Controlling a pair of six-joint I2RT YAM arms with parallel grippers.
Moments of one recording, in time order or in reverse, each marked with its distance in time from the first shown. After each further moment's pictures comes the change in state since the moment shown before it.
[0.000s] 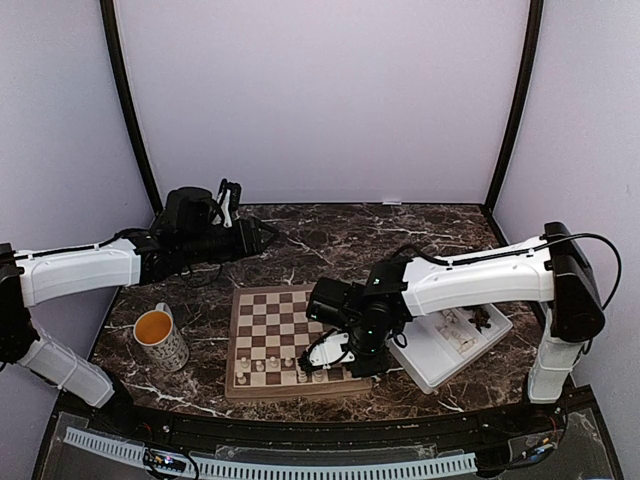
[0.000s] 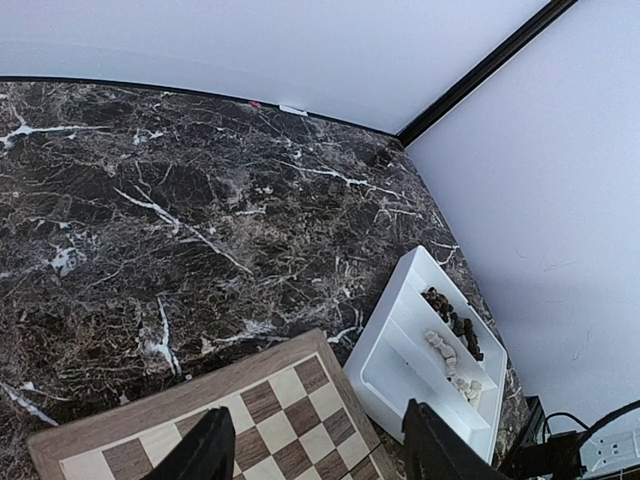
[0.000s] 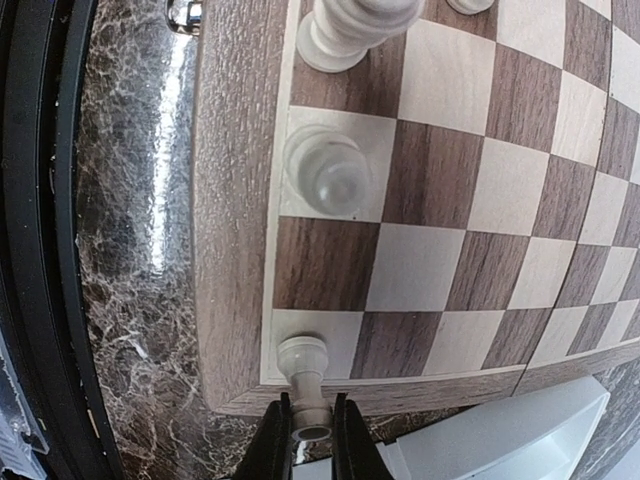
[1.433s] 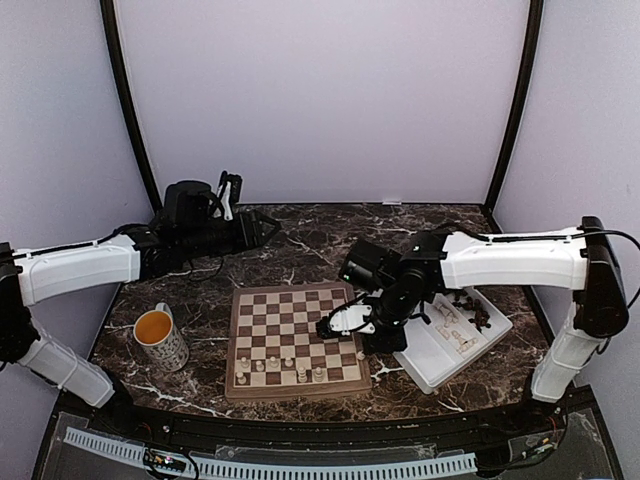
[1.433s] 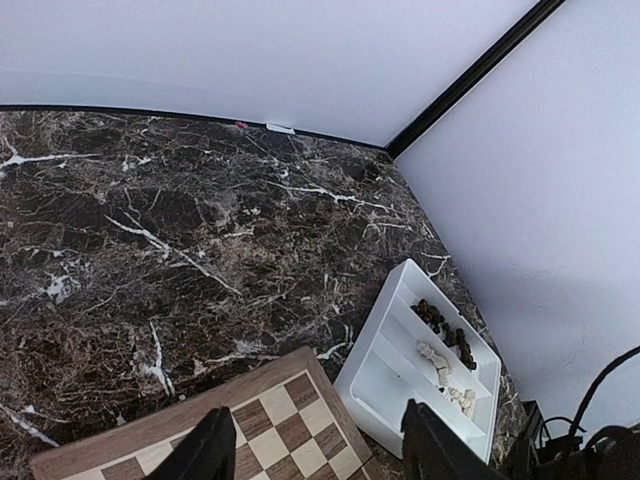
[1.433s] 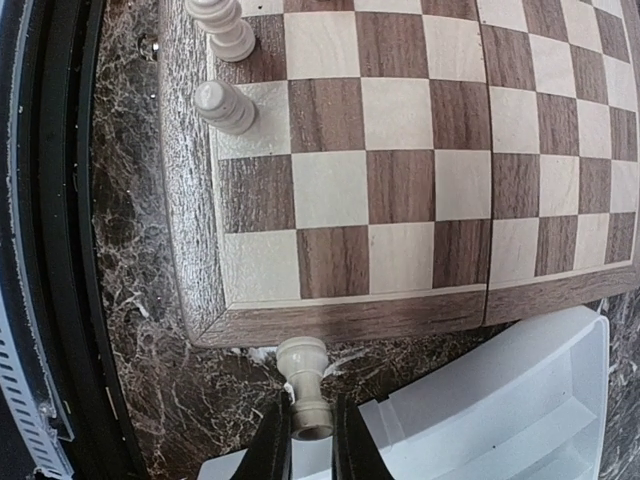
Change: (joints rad) left arm -0.004 0.008 0.036 0.008 0.000 0.022; right arm -0.158 -0.164 -0.077 0.018 -0.158 0.026
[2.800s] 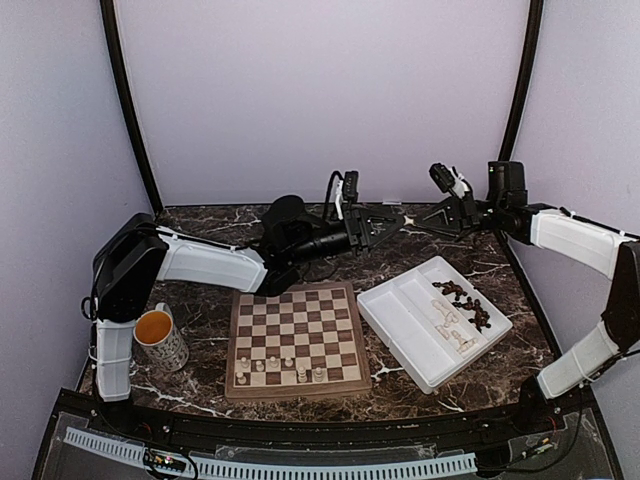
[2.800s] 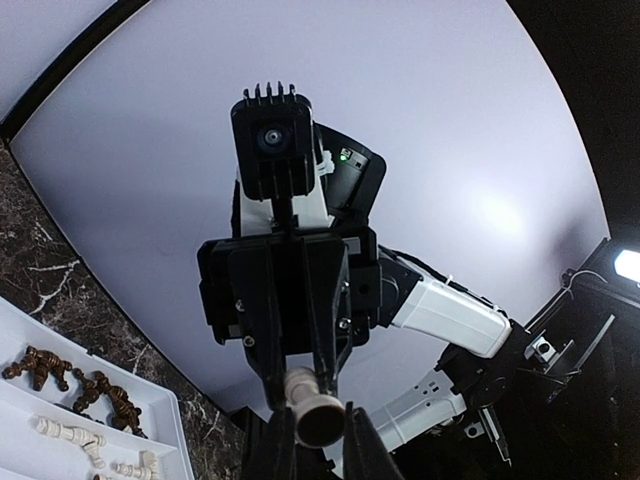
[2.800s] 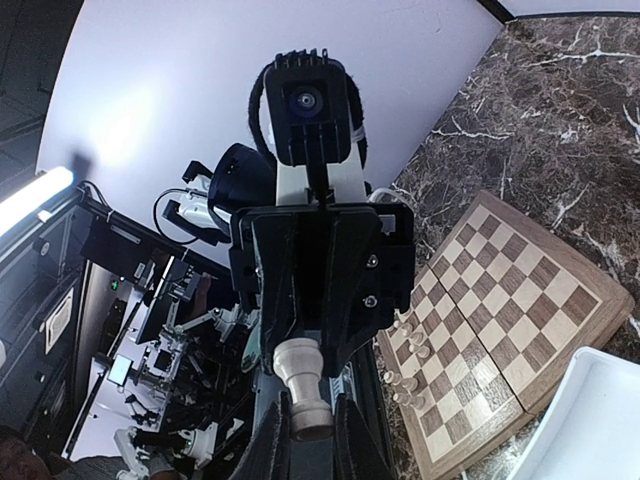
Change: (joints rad) left arm -0.291 0.690 0.444 0.901 0.369 -0.467; right arm -0.847 -0.239 -0.245 0.889 -1.334 1.086
